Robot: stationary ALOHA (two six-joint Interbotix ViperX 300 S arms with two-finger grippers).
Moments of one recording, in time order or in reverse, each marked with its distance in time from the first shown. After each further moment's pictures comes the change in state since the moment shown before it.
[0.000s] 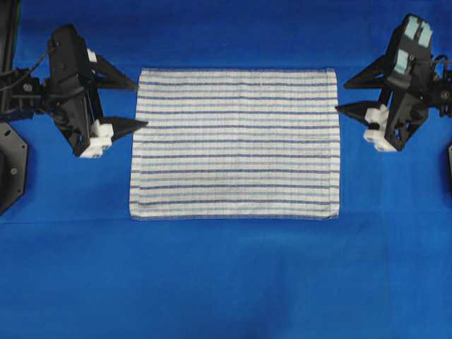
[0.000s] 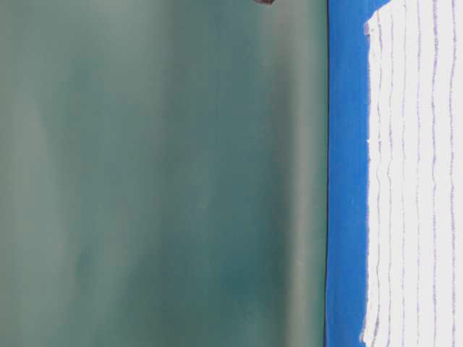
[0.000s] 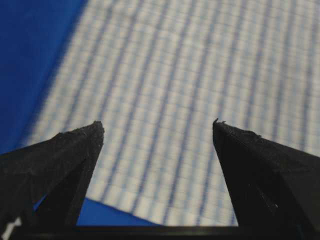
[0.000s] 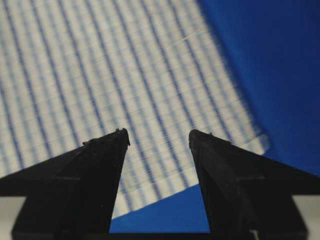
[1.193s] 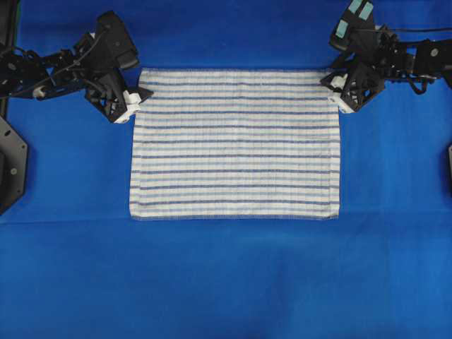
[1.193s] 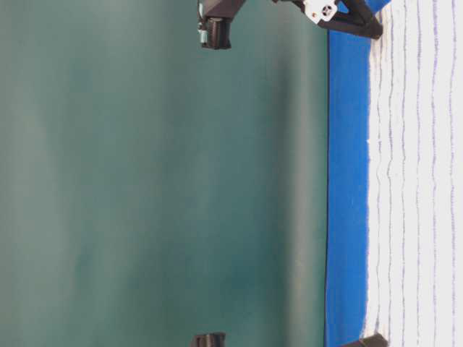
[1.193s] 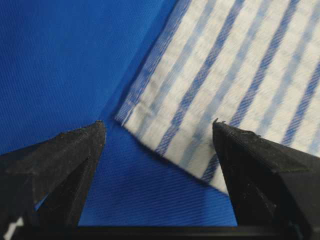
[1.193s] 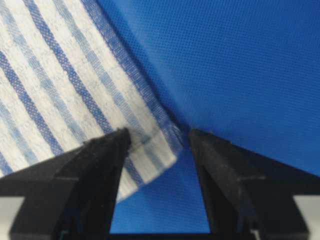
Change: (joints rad) left arm 0.273 0.515 -0.023 0.000 -0.255 0.127; right arm -0.344 0.568 -0.049 -0.100 -0.330 -0.002
